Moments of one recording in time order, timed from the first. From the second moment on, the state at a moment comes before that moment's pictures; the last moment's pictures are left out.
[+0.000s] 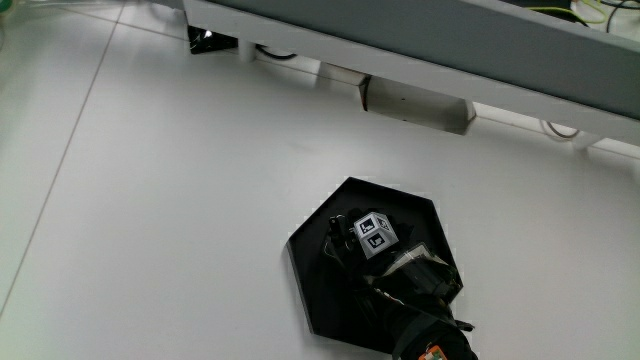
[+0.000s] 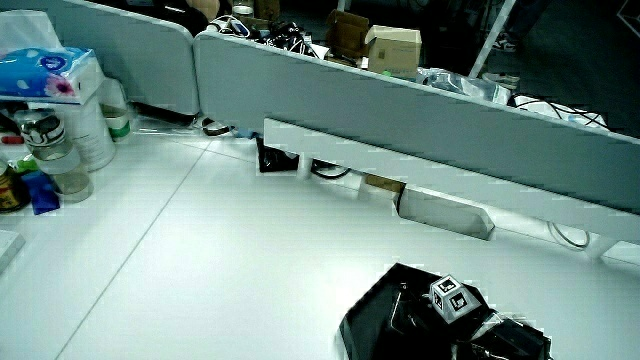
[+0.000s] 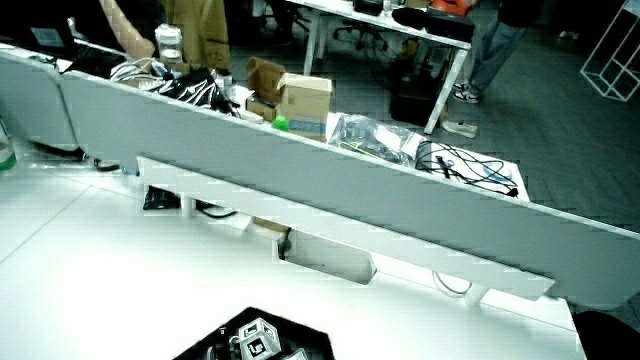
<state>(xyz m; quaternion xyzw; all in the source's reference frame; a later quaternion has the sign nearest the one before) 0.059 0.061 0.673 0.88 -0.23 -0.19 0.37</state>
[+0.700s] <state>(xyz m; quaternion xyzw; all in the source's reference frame) 0.061 0.068 0.697 0.84 -0.23 -0.20 0.44</state>
